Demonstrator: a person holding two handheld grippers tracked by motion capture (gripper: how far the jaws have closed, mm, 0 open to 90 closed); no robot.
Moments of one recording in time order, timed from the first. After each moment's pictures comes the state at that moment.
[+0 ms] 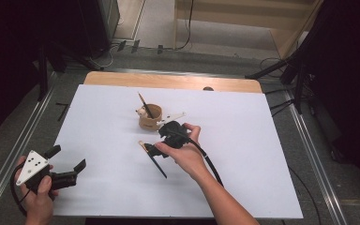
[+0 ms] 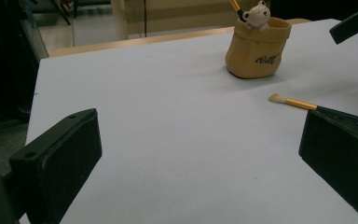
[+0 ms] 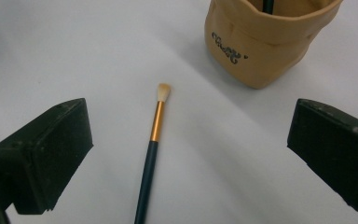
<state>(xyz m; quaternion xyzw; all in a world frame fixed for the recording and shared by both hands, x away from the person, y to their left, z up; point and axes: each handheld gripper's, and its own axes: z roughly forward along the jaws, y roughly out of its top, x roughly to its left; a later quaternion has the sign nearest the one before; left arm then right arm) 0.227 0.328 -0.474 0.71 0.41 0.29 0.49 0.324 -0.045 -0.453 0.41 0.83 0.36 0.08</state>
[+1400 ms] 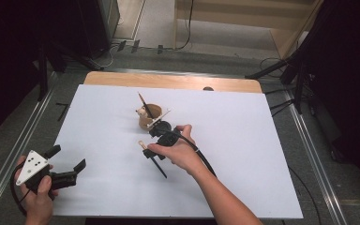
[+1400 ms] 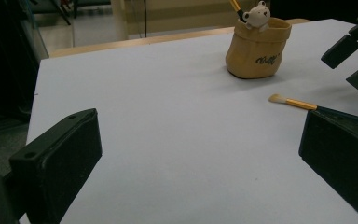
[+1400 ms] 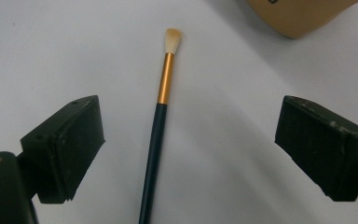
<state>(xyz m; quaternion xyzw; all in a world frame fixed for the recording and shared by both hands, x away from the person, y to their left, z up) 0.227 0.328 -0.474 0.71 0.41 0.29 0.49 0.336 -0.021 -0.458 0.41 0.88 0.24 0.02</state>
